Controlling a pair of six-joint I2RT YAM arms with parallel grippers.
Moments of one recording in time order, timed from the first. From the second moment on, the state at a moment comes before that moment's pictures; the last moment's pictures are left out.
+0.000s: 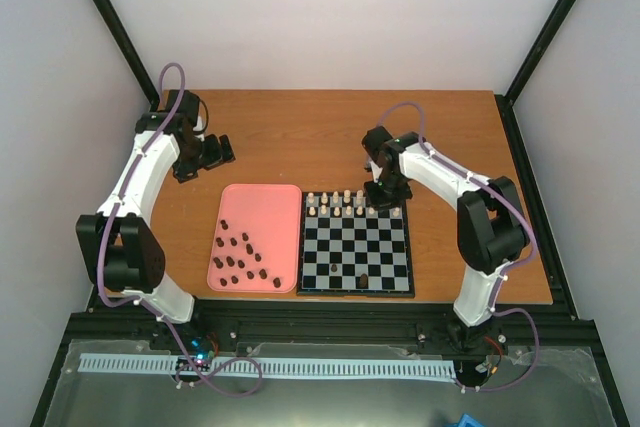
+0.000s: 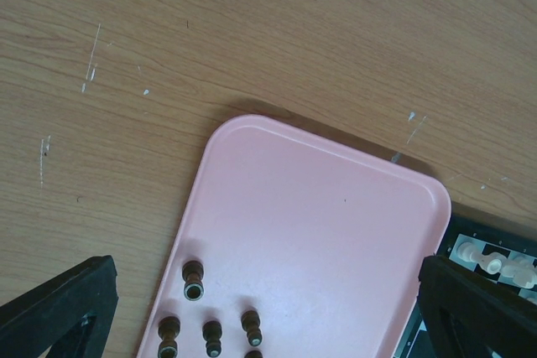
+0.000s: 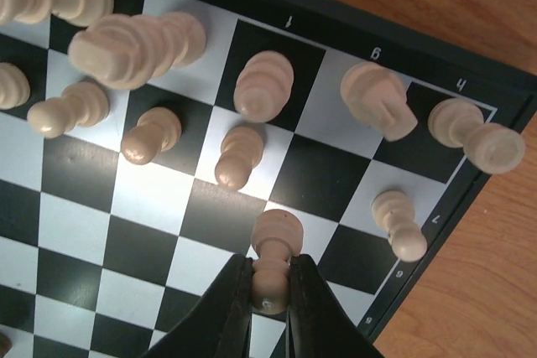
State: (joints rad) left arm -0.03 1.59 1.47 -1.10 0.10 -0.44; right arm 0.49 1.82 1.39 -1.08 -0.06 0.20
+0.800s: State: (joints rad) left arm -0.03 1.62 1.48 -1.10 0.09 -0.44; right arm 0.46 1.87 1.35 -1.00 -0.02 0.16
